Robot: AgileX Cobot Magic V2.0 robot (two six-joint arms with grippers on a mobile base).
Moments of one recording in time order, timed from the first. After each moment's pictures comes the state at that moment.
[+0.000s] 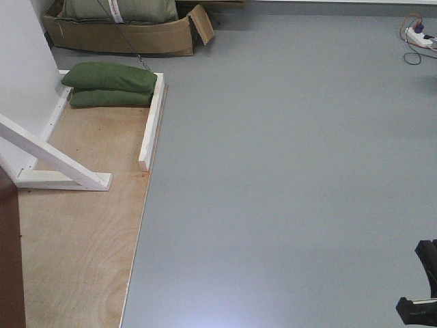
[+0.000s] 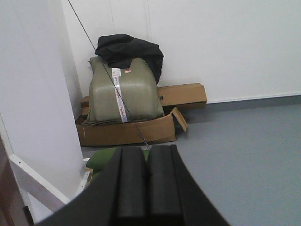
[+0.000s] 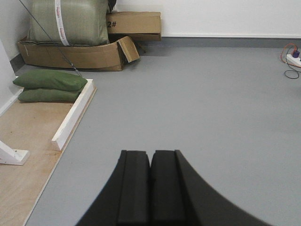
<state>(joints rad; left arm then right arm) -0.02 -0.01 0.03 0.05 0.06 -0.04 0.05 -0.01 0.03 0.07 0.37 -0.05</state>
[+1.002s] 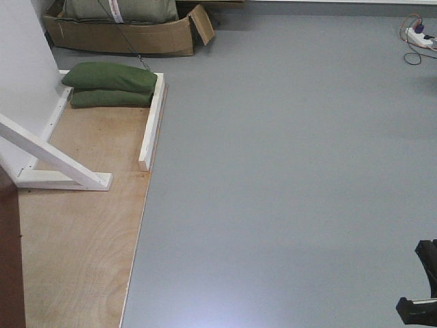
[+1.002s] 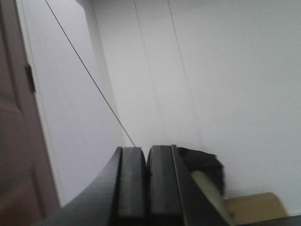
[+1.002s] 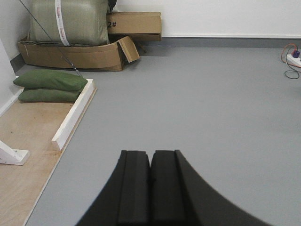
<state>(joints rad) 0.09 0.33 -0.73 0.18 0.06 0.02 0.05 -0.01 0.03 0.07 0.37 -0.05</state>
